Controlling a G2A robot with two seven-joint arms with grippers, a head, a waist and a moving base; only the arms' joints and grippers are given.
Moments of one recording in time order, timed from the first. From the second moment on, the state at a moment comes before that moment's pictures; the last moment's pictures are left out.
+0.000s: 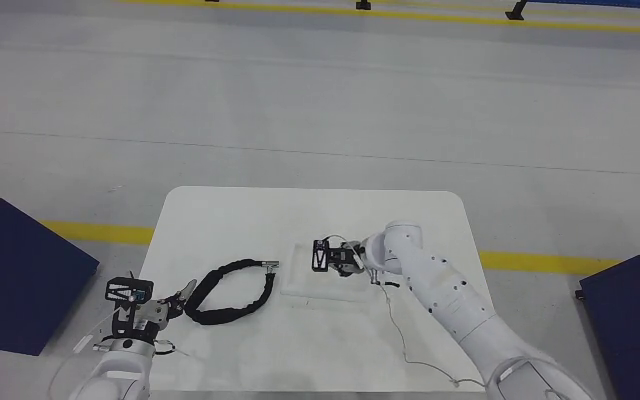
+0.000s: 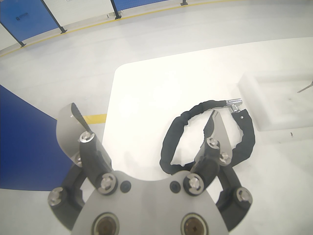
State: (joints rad) left arm 1.73 -1.15 -1.60 -1.80 1.33 0.00 0.00; right arm -0.66 -1.28 0.81 -1.04 -1.45 -0.91 0.41
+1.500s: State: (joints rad) left arm 1.72 -1.15 -1.60 -1.82 1.34 -0.02 -0.02; right arm -1.40 -0.98 1.48 -1.44 0.35 -0.76 1.06
